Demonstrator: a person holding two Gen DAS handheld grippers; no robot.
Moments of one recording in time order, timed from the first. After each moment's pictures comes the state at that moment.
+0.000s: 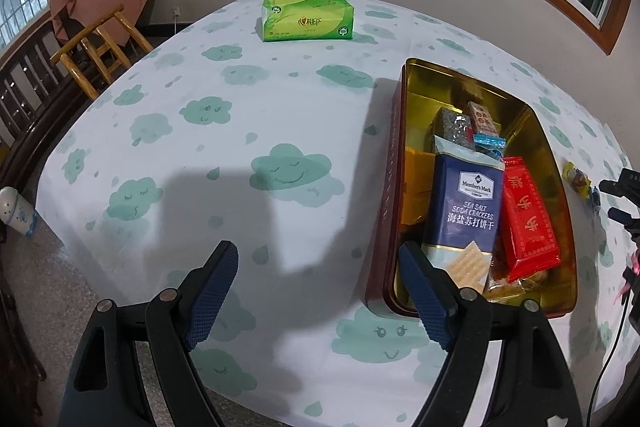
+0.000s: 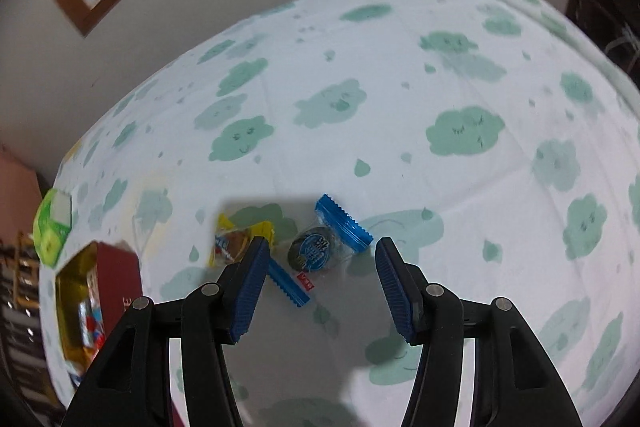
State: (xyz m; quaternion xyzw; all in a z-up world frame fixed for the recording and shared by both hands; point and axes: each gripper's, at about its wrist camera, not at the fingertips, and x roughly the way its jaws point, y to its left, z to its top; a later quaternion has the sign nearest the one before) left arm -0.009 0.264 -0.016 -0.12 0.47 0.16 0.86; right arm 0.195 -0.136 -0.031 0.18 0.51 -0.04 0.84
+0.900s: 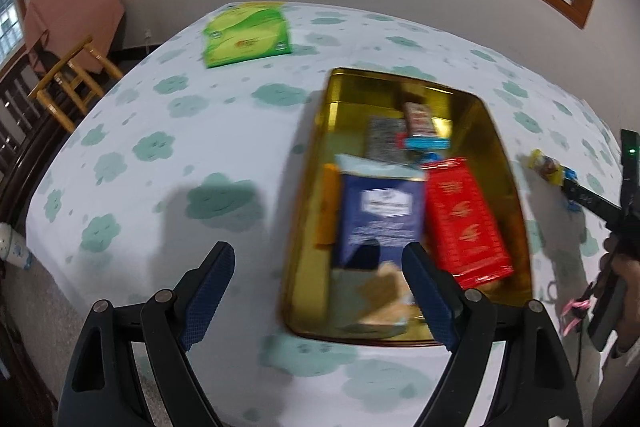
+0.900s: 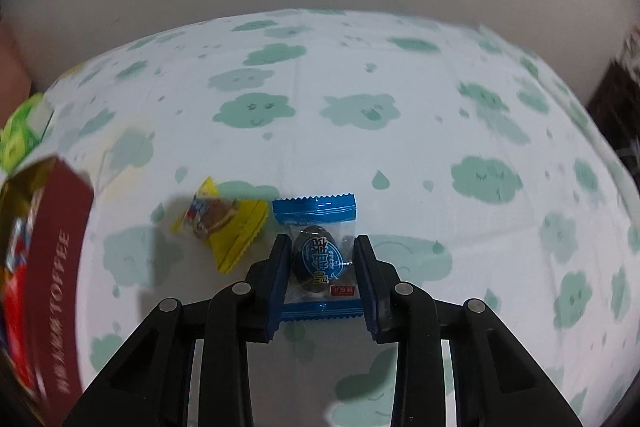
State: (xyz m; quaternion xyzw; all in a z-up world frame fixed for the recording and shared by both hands) left arm 0.023 0.207 0.001 -0.08 0.47 0.12 0.87; right arm 0.190 -0.100 -0.054 -0.02 0.46 0.00 0.89
